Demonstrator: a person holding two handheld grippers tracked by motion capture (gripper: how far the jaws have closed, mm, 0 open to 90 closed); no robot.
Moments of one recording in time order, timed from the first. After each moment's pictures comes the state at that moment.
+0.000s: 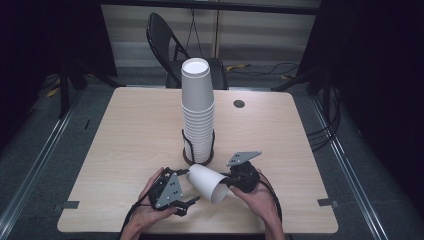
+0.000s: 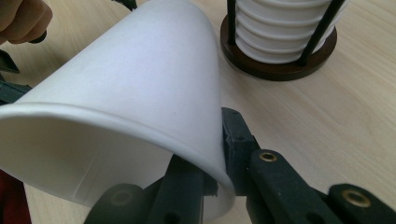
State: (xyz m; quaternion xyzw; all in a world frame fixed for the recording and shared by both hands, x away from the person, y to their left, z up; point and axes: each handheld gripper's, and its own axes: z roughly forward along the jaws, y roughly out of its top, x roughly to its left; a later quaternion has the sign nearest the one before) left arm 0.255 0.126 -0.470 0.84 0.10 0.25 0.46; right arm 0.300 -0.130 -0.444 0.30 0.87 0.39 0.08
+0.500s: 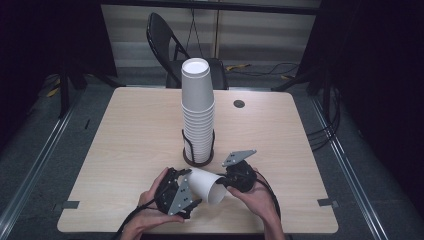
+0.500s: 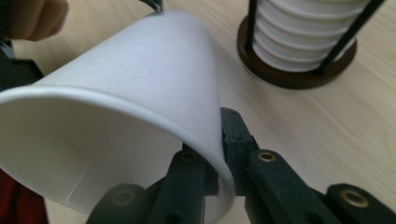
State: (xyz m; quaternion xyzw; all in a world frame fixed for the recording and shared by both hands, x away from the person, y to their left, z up) left arm 0.247 0.107 -0.470 0.86 0.05 0.31 0.40; right arm 0.300 -0.120 -0.437 0.28 0.88 0.37 0.07
